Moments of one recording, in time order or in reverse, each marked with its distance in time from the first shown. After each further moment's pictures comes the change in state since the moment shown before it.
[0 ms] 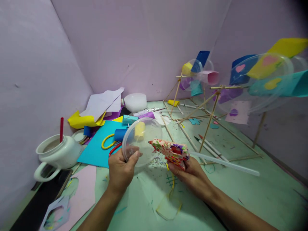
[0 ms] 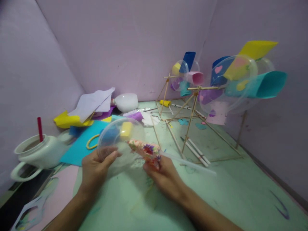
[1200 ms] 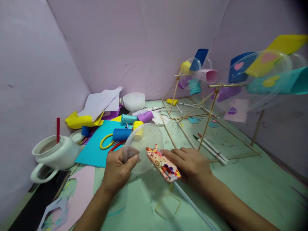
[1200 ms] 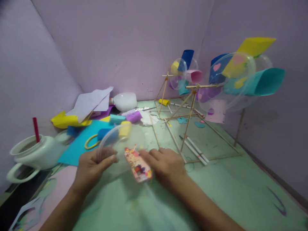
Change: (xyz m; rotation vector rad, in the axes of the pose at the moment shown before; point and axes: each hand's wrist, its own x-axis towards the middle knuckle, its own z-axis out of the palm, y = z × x) left_hand 0.007 0.004 -0.013 0.117 -0.221 0.144; right_hand 0.008 0.007 -0.012 -1.038 0.165 -0.713
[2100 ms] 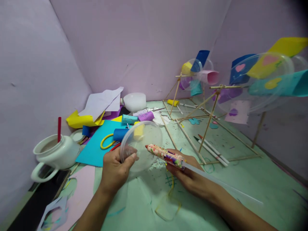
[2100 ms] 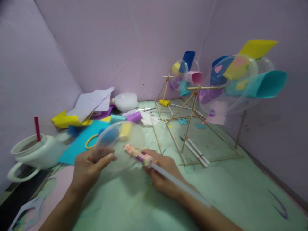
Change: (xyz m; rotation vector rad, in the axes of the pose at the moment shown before) left_hand 0.002 0.007 -0.003 -0.063 0.102 -0.068; right_hand -0.007 -0.006 0.001 0.757 -0.228 0.421
